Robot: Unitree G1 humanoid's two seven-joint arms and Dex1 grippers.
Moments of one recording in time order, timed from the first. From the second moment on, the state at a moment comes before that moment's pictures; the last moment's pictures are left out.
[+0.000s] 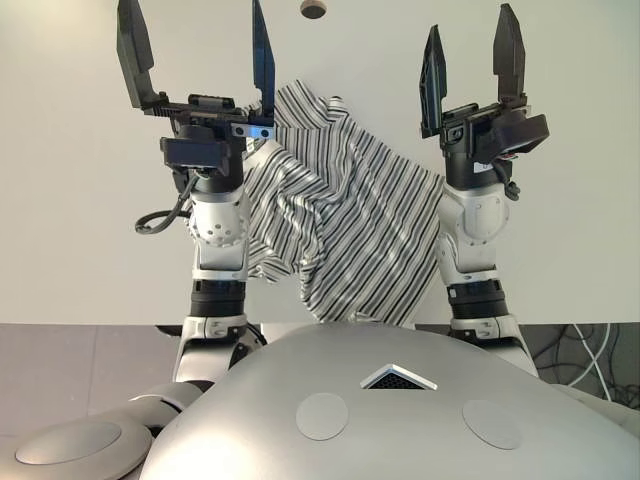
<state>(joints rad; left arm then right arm) 0.01 0.04 -0.02 -0.02 0.24 -0.89 0.10 0.00 -0.02 0.14 0.06 0.08 -0.76 0.19</state>
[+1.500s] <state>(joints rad) 0.06 0.19 -0.07 0.08 0.20 -0.84 -0.06 -0.04 -0.08 0.12 0.06 -0.18 -0.53 0.11</state>
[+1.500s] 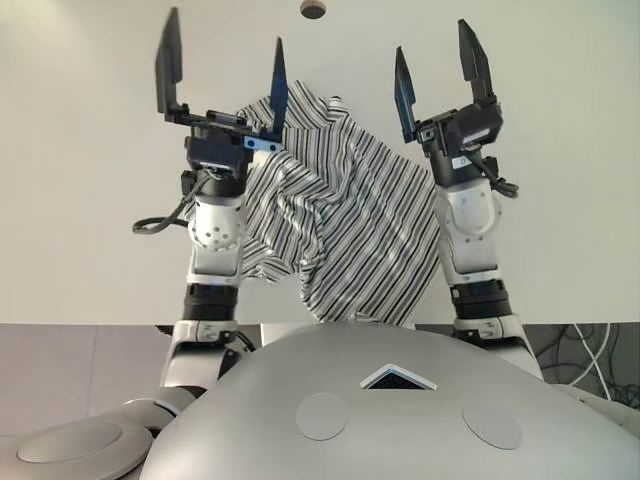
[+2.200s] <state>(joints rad) 0.35 0.73 -0.09 0.00 0.01 -0.66 -0.58 -0.74 -0.12 0.50 0.93 -0.43 -0.46 0.56</state>
